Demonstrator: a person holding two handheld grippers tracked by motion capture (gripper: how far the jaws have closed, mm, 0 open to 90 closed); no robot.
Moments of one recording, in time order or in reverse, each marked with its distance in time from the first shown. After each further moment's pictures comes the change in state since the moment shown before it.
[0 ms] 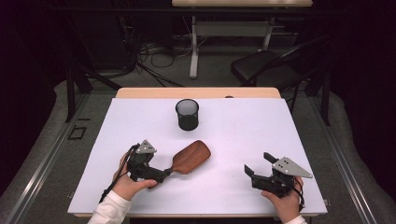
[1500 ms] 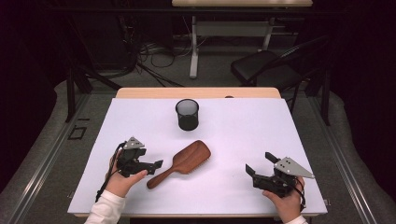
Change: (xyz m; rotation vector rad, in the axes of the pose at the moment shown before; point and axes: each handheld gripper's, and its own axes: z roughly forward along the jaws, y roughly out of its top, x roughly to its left) left arm 0.026 -0.010 -0.012 -0.058 0.059 -0.112; right arm -0.002 0.001 -0.003 -0.010 -0.005 0.007
